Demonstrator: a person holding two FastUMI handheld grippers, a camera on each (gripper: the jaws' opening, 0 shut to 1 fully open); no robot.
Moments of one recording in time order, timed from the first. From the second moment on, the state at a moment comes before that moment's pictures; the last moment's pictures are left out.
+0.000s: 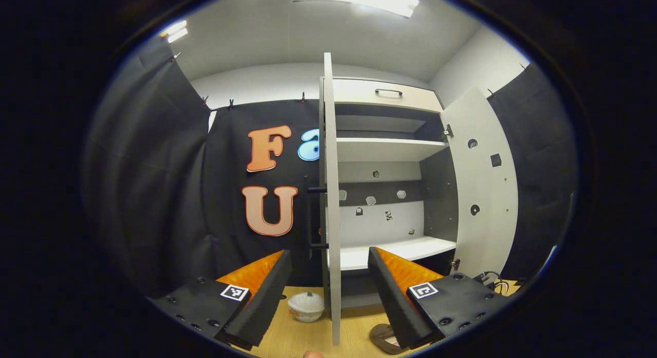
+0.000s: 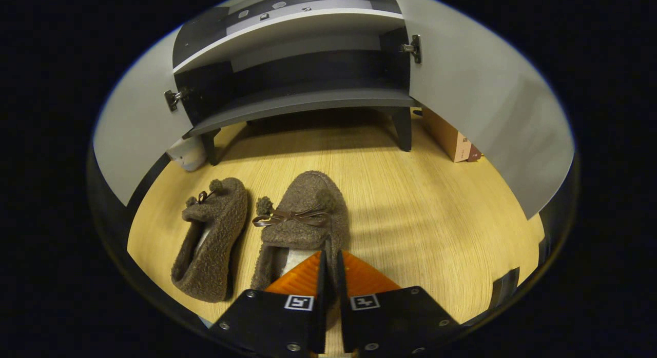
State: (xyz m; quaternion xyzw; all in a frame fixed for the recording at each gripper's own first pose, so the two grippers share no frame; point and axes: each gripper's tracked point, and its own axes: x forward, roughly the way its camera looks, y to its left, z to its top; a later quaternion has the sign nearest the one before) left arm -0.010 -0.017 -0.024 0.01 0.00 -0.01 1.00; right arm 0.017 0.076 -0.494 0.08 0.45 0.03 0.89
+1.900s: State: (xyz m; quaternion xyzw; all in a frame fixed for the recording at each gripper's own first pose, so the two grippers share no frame) left arm -0.010 -0.006 -0.039 0.01 -0.01 0.00 1.00; right arm 0.324 0.086 -0.121 0.16 0.23 -0.03 0.96
